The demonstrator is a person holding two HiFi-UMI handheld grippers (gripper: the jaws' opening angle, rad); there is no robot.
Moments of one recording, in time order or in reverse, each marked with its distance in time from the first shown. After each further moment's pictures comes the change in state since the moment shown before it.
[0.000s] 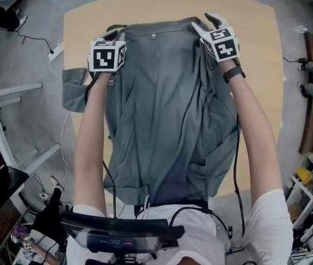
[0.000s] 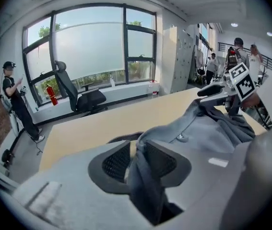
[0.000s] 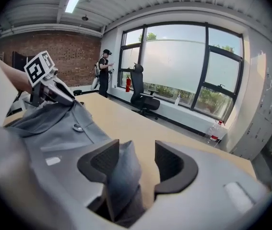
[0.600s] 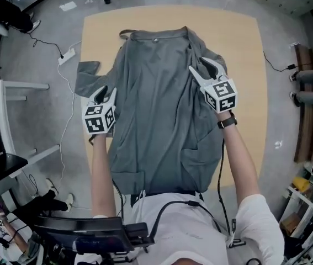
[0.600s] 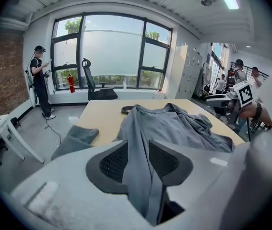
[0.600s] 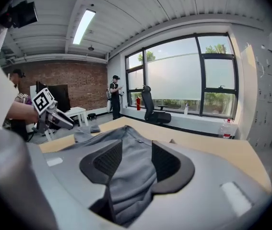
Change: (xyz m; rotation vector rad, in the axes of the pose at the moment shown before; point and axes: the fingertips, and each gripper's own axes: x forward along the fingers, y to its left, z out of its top) left arm -0.202 -0.045 -0.134 -0.207 -0.077 0.035; right arm -0.187 0.110 -0.007 0.134 -0.213 0.119
